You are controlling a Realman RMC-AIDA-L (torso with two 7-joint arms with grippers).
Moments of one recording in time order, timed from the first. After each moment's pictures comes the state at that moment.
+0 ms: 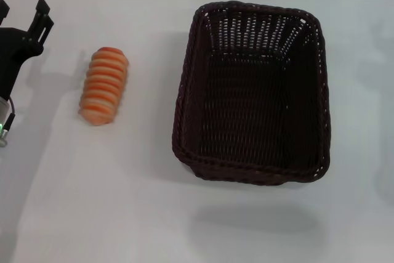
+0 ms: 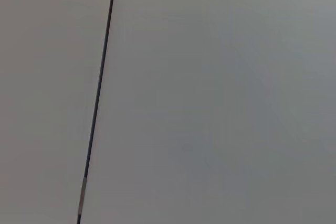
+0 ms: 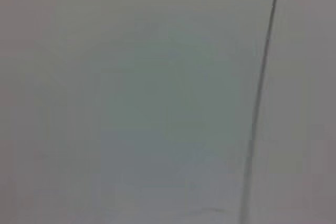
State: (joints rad) left arm -0.29 -2.07 -1.32 -0.35 2.80 1.15 -0.27; right arm 0.16 2.08 -1.89 -1.56 -1.01 0.69 1.30
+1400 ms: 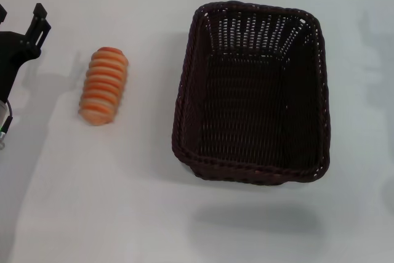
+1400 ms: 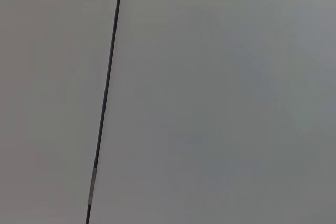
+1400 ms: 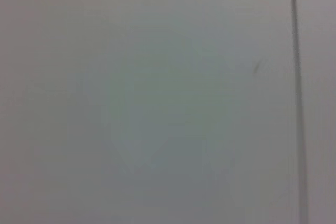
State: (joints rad) left arm -0.30 -2.07 -1.33 -0.32 2.79 1.15 -0.27; right arm 0.09 2.08 -1.90 -1.43 -1.90 0.58 2.16
